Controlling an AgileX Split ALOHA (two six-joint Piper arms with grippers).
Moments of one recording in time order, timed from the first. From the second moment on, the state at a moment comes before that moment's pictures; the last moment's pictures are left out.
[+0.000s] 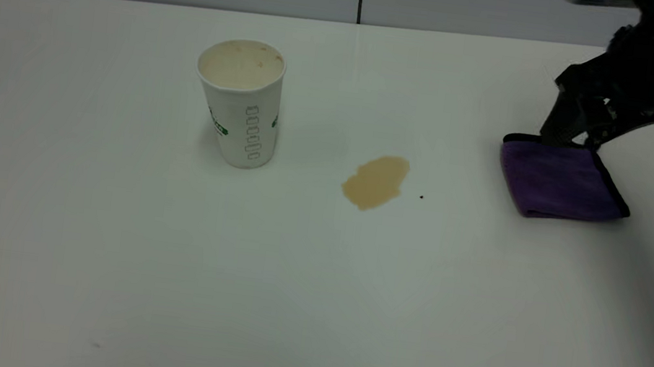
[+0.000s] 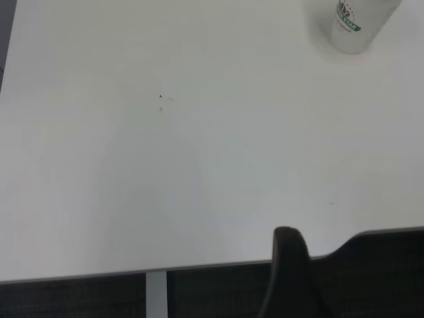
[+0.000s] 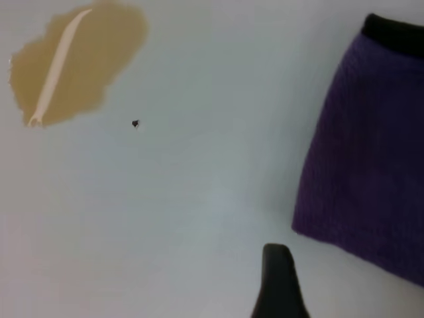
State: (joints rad) left arm -0.07 -0.02 -0.49 0.00 1.14 -0.01; right arm 0.11 2.20 -1.30 0.50 0.44 -0.67
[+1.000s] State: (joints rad) left arm -0.07 -0.02 -0.49 0.00 1.14 -0.01; right arm 0.12 2.60 -1.79 0.07 0.65 -0.24
